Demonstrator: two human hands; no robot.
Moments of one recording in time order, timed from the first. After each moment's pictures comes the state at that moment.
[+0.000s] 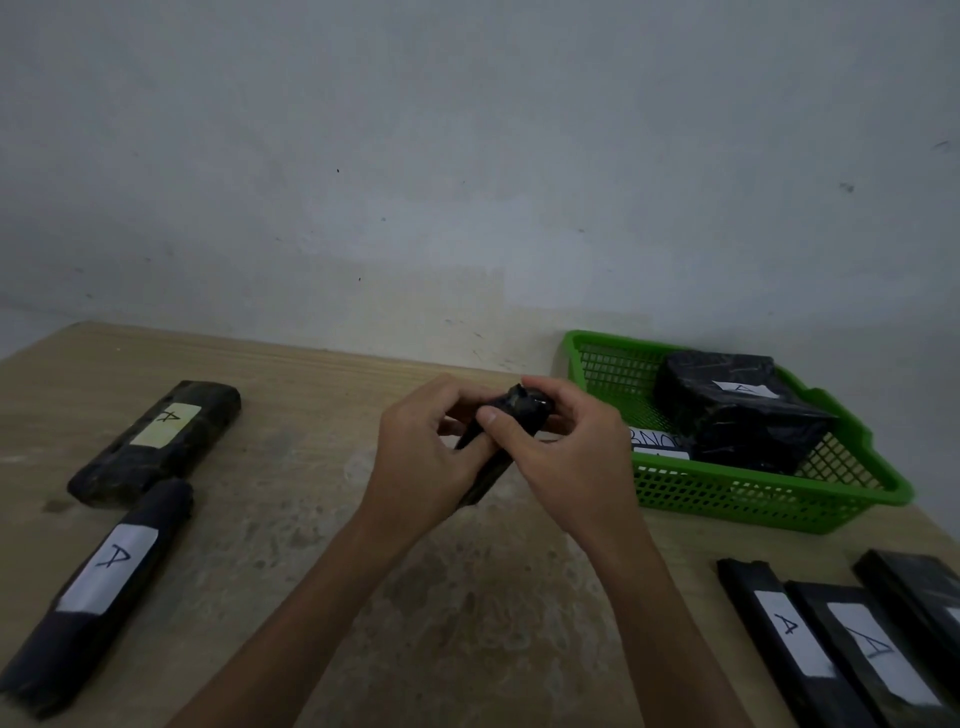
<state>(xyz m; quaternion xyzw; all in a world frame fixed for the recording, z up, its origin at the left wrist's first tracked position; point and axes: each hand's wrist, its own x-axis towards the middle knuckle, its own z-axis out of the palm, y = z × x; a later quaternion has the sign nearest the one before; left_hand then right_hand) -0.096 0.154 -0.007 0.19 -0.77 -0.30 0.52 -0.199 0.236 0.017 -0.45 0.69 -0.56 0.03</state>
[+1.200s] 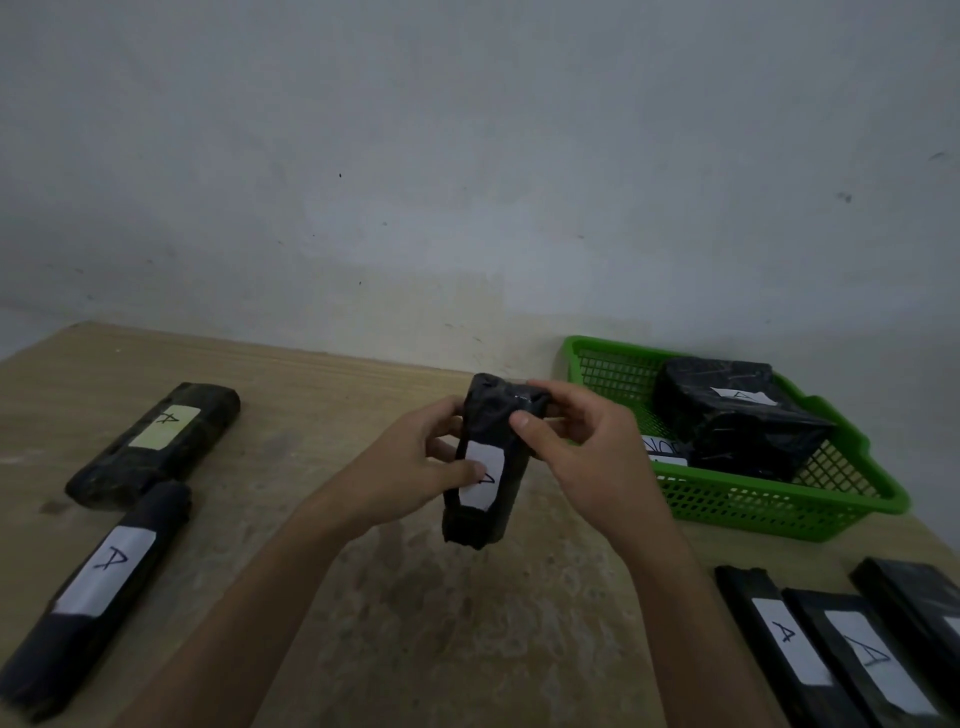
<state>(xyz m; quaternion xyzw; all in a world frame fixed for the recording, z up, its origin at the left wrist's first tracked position) -0.079 0.141 0.004 0.20 -0.78 -0.53 0.25 -0.219 0.242 0.023 -0.49 0.66 -0.55 0.13</state>
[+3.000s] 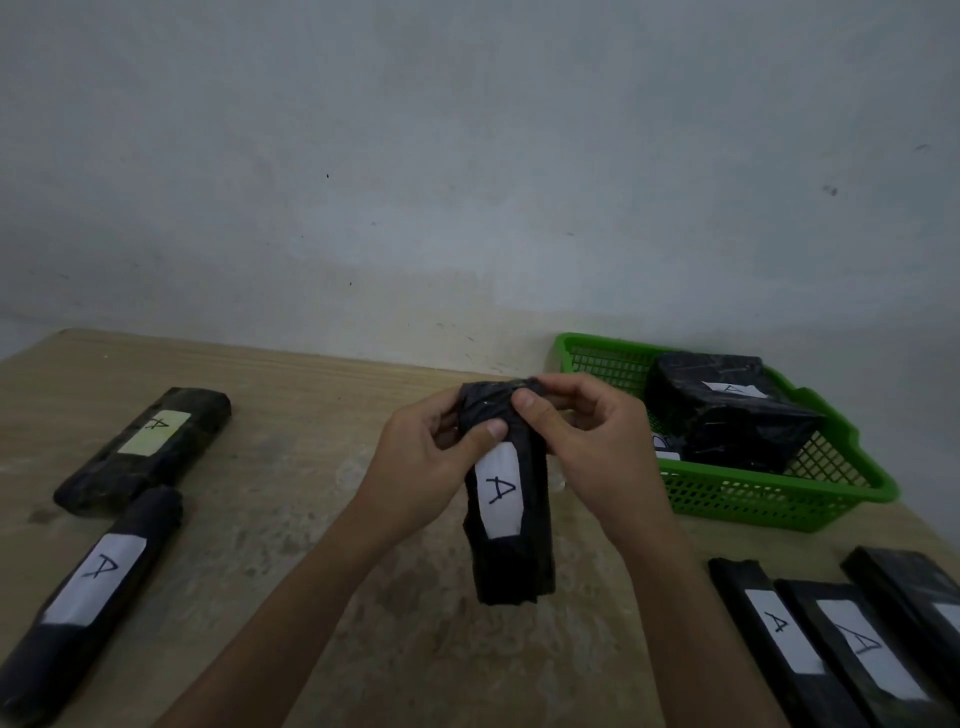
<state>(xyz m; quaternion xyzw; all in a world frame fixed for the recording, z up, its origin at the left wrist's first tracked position) -0.095 0.159 0.000 0.17 -0.72 -0.52 0.43 -0.222 0.242 0.024 -0.44 0.63 -0.63 0.14</state>
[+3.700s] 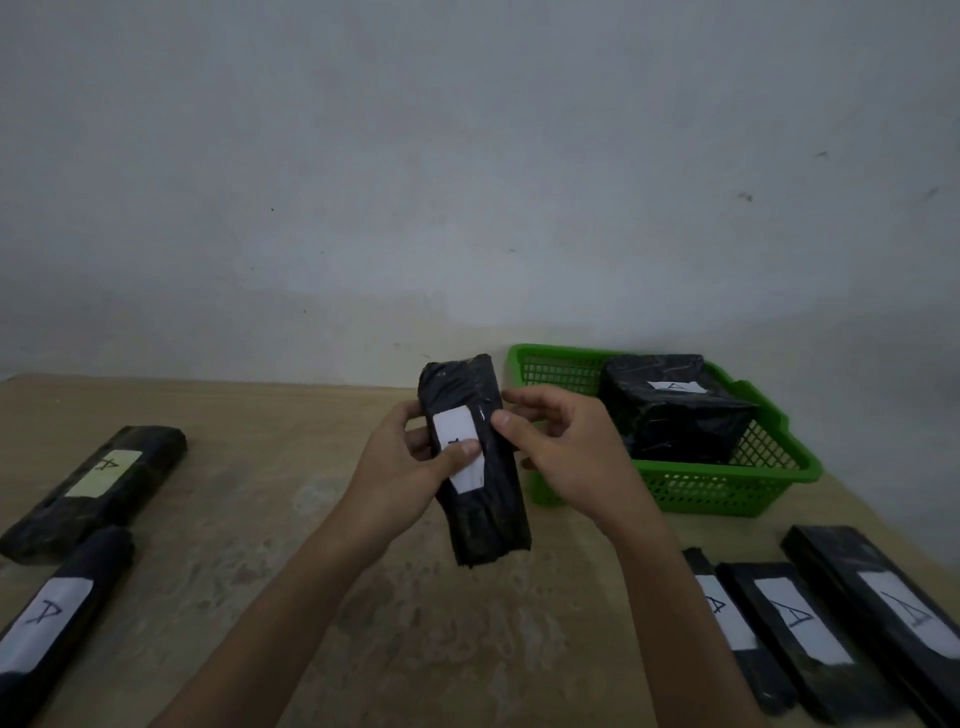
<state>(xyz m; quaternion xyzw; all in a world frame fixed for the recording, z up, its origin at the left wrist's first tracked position) -0.125 0.176 0.007 0.27 -0.65 -0.59 0.39 -0.257 0.267 0.034 -0.45 0.69 -0.54 0.16</state>
